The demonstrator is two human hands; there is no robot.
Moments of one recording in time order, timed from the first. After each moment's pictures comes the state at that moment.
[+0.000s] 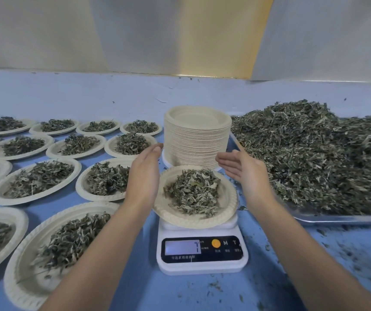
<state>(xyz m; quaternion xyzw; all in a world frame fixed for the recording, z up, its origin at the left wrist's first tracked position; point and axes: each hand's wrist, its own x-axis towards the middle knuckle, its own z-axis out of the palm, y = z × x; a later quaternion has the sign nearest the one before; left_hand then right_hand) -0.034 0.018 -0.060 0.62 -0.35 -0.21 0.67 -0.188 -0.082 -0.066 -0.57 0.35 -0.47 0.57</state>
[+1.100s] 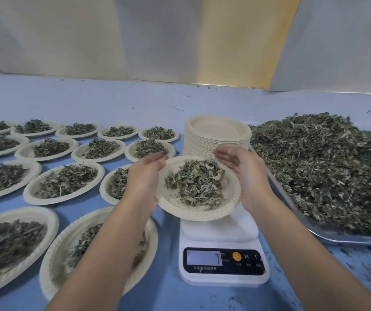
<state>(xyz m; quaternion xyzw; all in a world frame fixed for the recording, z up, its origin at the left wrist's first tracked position) 0.002 0.029 -0.046 0.61 -0.18 -0.30 0.71 -0.140 -0.066 -0.038 -0.53 0.30 -0.50 0.61</state>
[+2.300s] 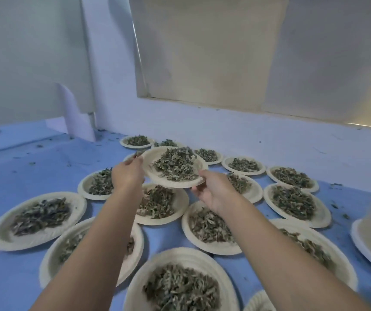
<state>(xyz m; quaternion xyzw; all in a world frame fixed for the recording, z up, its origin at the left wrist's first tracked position) 0.316 0.196 -0.021 0.65 0.04 -0.03 0.76 0.225 0.064 -0.023 -0.49 0.27 -0.17 0.81</state>
